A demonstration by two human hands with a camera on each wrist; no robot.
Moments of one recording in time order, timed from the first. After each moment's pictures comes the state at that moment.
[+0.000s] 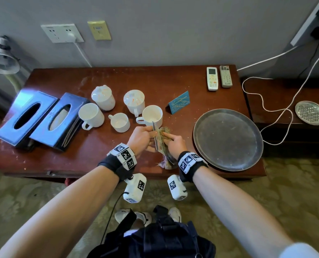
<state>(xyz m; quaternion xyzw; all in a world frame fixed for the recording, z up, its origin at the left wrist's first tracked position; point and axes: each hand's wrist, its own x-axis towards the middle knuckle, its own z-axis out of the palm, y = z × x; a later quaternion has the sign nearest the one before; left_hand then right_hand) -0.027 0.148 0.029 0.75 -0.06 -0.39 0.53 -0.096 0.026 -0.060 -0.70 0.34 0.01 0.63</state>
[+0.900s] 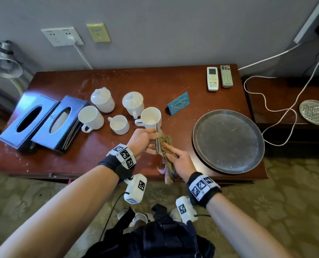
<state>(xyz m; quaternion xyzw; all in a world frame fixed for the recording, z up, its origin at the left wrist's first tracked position) -0.030 0.134 0.036 0.73 -0.03 -0.43 0.54 -0.153 0.028 -0.051 -0.64 0.28 0.00 0.72</state>
